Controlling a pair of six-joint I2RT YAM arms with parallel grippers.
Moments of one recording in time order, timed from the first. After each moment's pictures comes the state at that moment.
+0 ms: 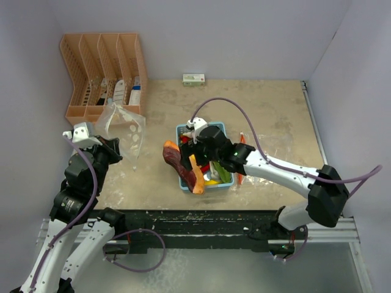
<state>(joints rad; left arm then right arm) -0.36 0.47 0.83 -0.52 -0.37 -0.44 0.92 1.48 1.08 -0.24 0.07 0.29</state>
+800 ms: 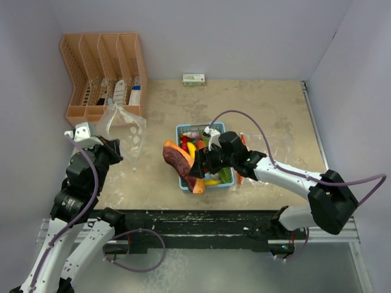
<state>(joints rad) -0.36 0.48 0.83 -0.54 -0.37 -0.44 0.76 1.36 0.78 -0.06 -0.36 0.46</state>
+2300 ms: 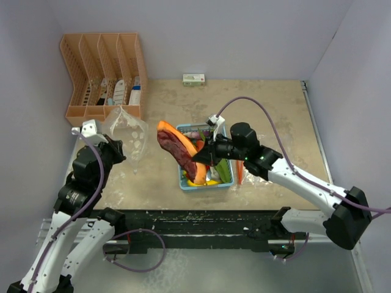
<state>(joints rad) -0.36 0.53 0.83 -0.56 -0.37 -0.44 0.76 1.22 0.87 -0.06 -0.42 0.38</state>
